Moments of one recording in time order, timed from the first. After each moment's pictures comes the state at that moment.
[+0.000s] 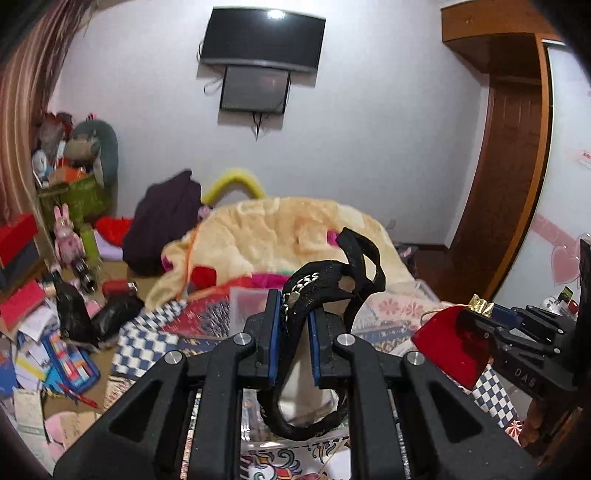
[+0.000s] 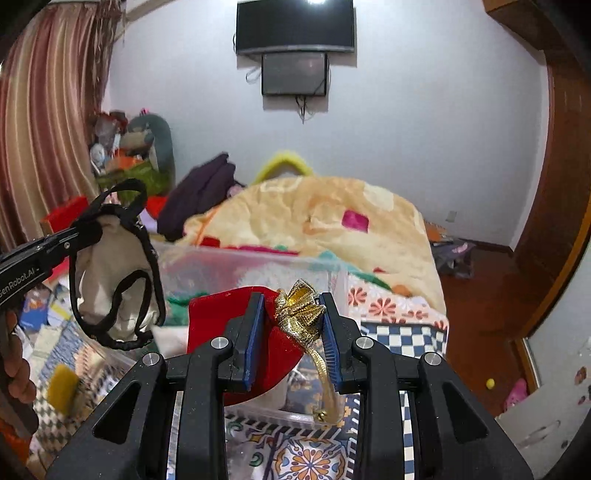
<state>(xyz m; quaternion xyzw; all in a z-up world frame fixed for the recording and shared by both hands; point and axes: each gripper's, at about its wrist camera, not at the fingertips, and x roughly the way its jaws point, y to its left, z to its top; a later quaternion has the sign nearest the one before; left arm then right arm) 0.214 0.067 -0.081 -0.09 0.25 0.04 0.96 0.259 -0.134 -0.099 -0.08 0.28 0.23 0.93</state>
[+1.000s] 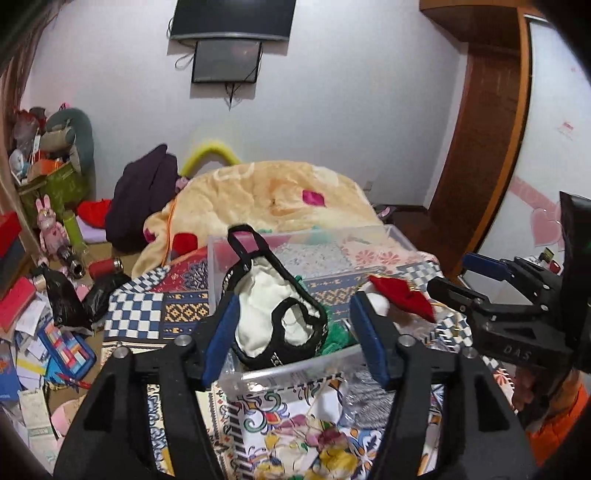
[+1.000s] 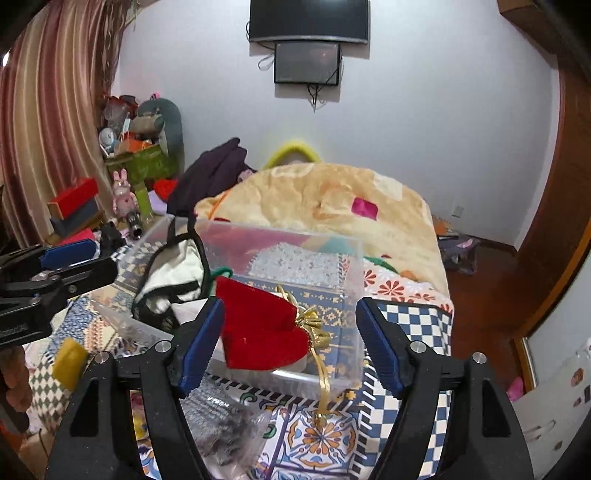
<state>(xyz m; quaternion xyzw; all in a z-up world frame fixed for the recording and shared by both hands) 0.177 0.048 -0.076 -0.06 0.30 -0.02 0.95 0.235 -0.138 -0.088 -0.09 0.29 0.24 0.92</state>
